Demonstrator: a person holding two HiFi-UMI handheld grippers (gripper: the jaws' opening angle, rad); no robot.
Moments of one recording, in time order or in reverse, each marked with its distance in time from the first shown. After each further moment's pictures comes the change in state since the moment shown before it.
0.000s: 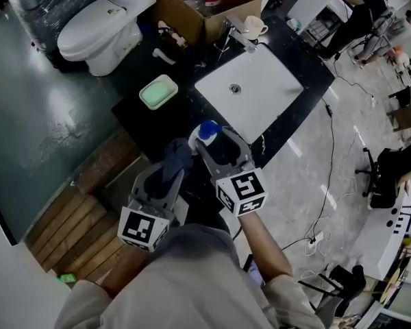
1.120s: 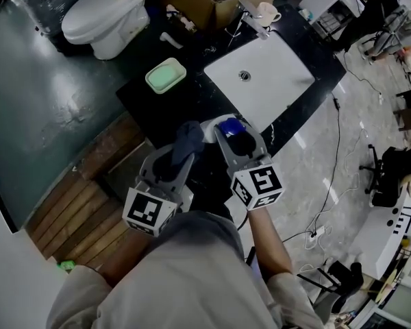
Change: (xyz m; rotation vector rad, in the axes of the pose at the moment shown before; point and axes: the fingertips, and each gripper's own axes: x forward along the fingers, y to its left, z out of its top) left arm 0.015 0.003 -0.018 -0.002 0.035 -0.033; right arm -0.011 -0.015 -0.010 0.044 -0.039 -0.028
